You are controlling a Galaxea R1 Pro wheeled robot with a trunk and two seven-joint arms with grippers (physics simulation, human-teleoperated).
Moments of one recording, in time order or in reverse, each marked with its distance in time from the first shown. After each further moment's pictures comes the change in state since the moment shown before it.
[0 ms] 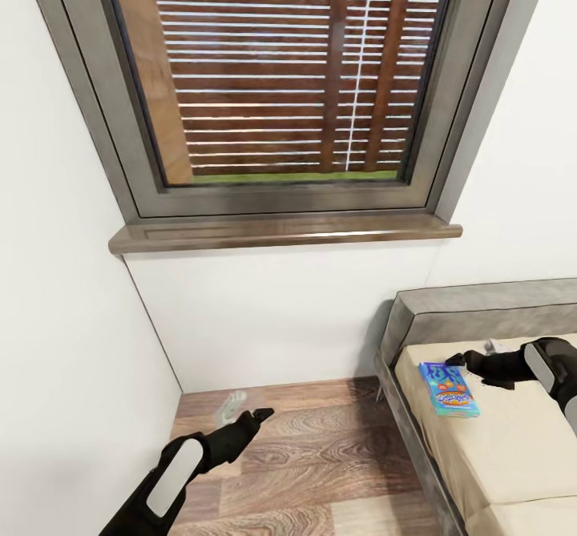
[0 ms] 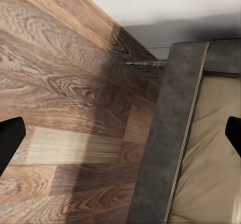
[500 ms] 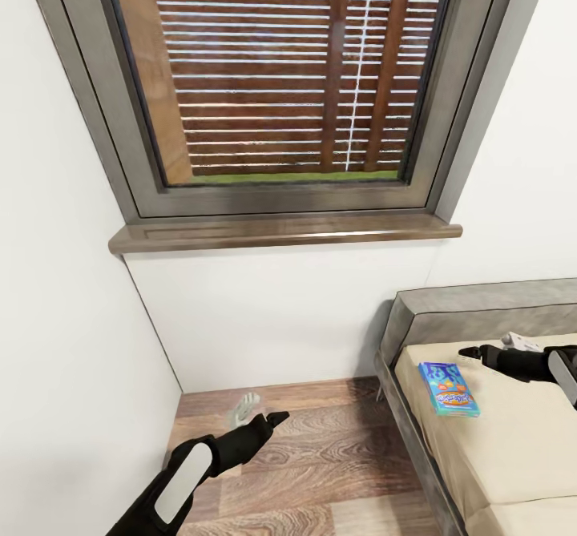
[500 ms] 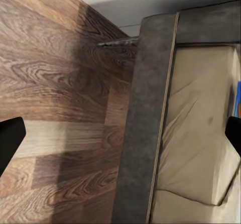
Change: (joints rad) left arm -0.001 0.001 -0.094 0.003 0.000 -0.001 -0.114; right arm 0.067 -0.049 -0.052 -0.080 0.001 -0.167 0.082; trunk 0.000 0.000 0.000
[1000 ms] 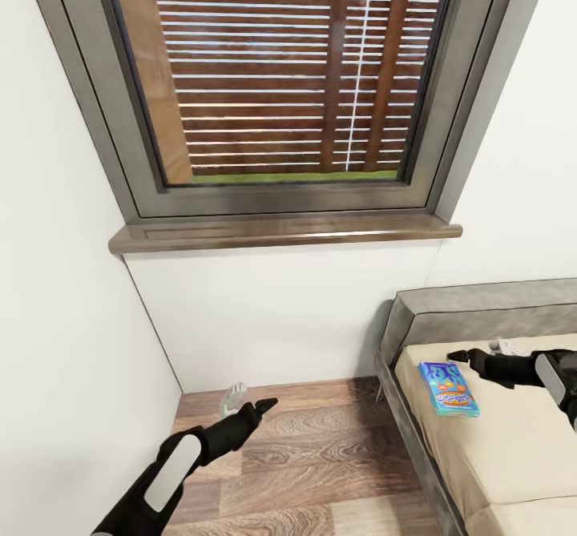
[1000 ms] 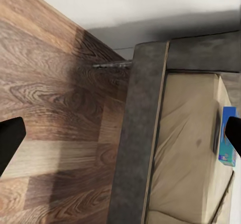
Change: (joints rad) left arm -0.016 0.023 0.061 -0.004 0.010 -0.003 -0.031; right arm -0.009 0.046 -0.053 0.048 0.006 0.051 0.010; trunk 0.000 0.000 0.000
